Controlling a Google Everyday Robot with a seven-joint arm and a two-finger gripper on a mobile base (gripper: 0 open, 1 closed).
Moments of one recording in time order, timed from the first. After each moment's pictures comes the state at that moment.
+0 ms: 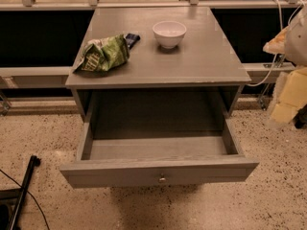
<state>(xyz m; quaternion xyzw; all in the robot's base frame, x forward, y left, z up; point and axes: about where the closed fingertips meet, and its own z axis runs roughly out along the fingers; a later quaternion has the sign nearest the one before) 0.438 -0.217 0.976 -0.60 0.78 -0.03 0.16</state>
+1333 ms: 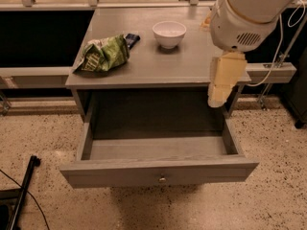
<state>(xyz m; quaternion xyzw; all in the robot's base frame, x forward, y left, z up) 0.494 -0.111 0.982 -0.71 0.68 -0.08 0.20</state>
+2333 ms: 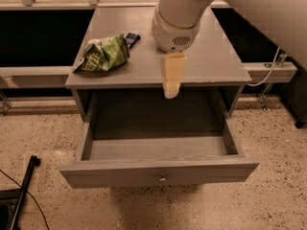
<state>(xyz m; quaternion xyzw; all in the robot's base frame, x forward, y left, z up) 0.561 -0.024 0.938 -0.77 0.60 -0.07 0.18</state>
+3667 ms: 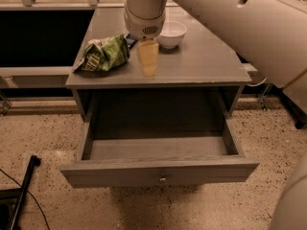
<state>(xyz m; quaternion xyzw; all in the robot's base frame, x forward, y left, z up) 0.631 0.034 0.933 -0.80 0.56 -0.11 0.18</state>
